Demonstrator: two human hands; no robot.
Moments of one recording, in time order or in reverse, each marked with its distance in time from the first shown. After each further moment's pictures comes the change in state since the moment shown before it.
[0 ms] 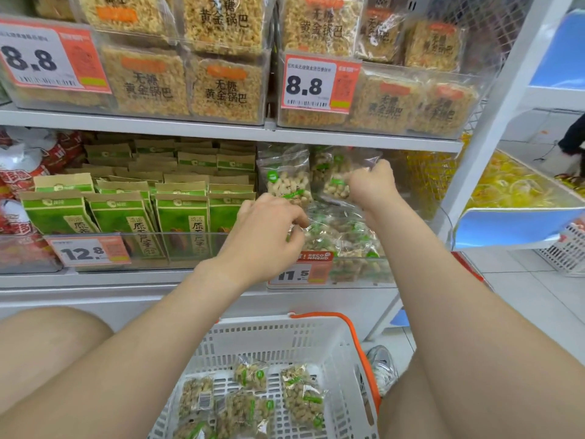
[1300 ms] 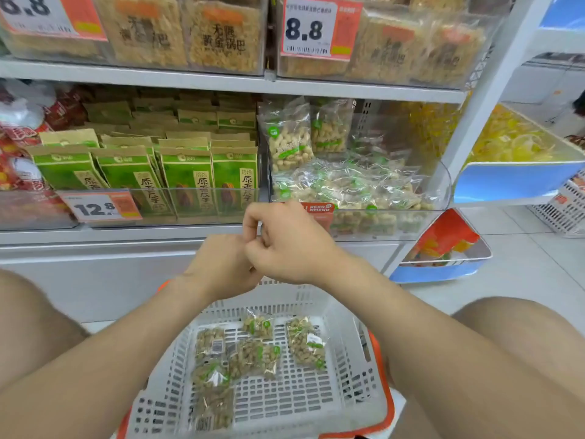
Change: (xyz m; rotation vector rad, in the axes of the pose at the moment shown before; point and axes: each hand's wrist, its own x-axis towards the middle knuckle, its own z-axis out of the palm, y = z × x) left_hand -0.097 -0.047 0.038 0.230 -0.216 0.027; right_hand -0.152 0.054 0.047 -0.550 -0.584 -0.748
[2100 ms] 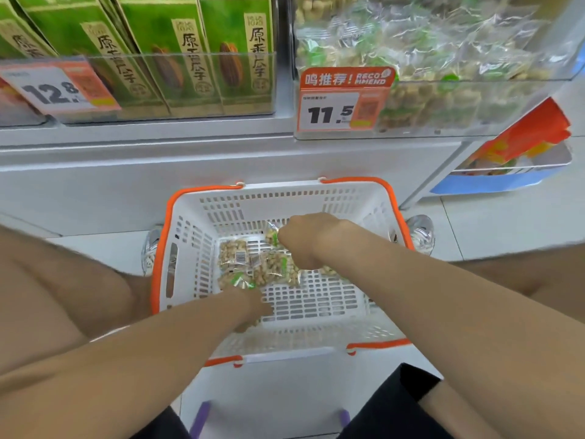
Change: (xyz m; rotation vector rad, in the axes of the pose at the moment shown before) left_hand -0.129 -0.010 0.235 0.257 -1.383 0.044; right_hand -0.033 0.071 0.139 -0.539 -0.934 0.103
